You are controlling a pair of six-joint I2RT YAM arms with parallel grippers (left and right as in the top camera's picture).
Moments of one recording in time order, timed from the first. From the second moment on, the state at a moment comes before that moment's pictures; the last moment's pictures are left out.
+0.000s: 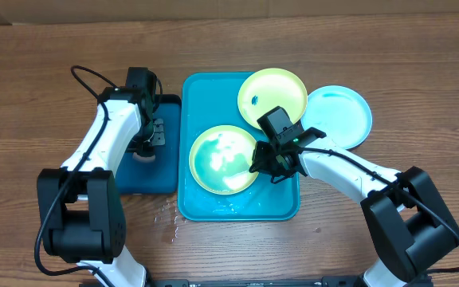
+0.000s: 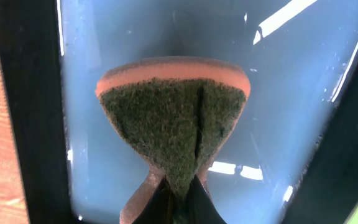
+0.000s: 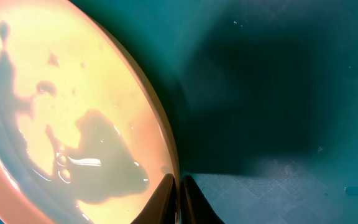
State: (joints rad) left arm -0.06 1.84 1.30 -0.96 -0.19 -0.20; right arm 0.57 1.81 1.05 -0.51 -0.20 0.78
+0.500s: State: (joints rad) left arm -0.06 1.84 1.22 -0.83 -0.23 -0.09; right arm 0.57 1.81 1.05 -0.51 -0.20 0.78
